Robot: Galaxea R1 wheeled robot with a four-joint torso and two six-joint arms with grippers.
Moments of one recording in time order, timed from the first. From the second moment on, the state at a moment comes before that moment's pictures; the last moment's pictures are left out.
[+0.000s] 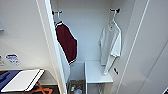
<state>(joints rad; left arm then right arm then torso) 1.12 3.14 -2.88 -0.33 -0.47 -0.60 -1.50 2.97 -2.58 -0.28 0.06 0.27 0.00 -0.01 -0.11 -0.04</state>
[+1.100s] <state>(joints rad) 1.30 3.05 -2.94 -0.10 -0.43 -0.55 -1.49 2.98 -2.57 -0.28 0.05 0.27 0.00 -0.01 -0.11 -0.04</state>
